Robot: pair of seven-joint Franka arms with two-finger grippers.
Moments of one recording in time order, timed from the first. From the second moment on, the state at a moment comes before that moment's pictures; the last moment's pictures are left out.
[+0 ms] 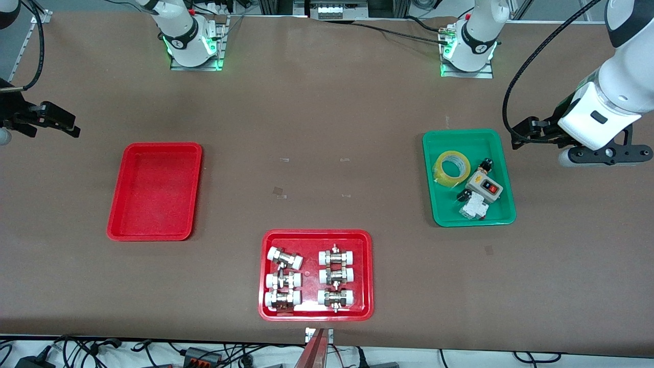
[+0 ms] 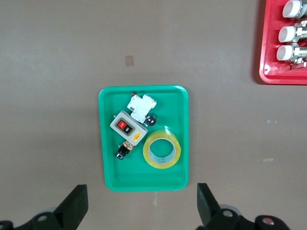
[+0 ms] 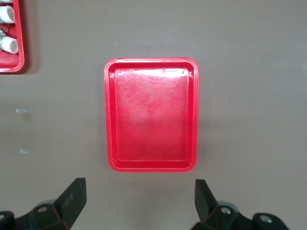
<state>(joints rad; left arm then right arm) 0.00 0.16 -0.18 -1.41 0.02 1.51 -0.21 -0.06 0.01 0.00 -1.65 0.01 1.66 -0.07</state>
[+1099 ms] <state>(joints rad) 0.00 0.33 -0.18 -1.47 0.02 1.60 -0.21 -0.06 0.01 0.00 -1.66 0.01 1.66 -0.07</state>
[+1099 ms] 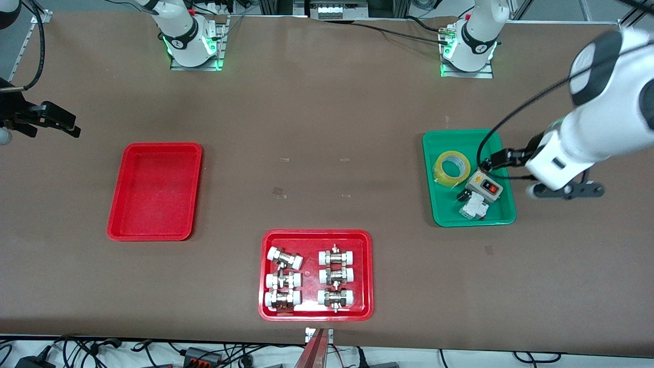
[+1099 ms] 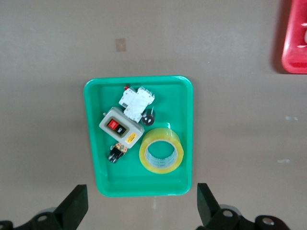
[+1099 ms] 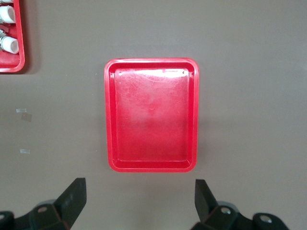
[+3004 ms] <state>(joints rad) 0.06 0.28 -0.20 -2.32 0.02 2.36 -0.22 -0.07 0.01 -0.01 -1.66 0.01 1.64 -0.07</state>
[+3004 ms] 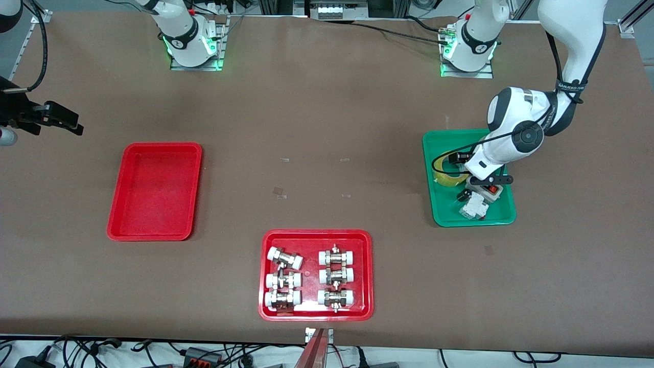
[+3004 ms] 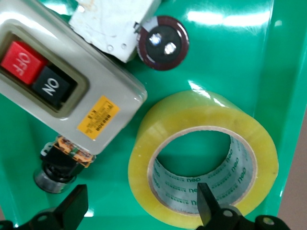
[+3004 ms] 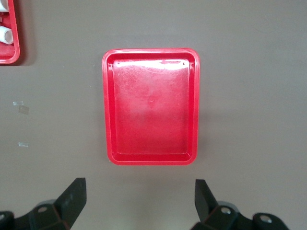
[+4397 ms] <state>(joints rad) 0.07 0.28 -0.21 -2.33 0.02 2.42 -0.21 -0.07 0.01 -0.01 -1.66 0.01 1.64 -0.07</state>
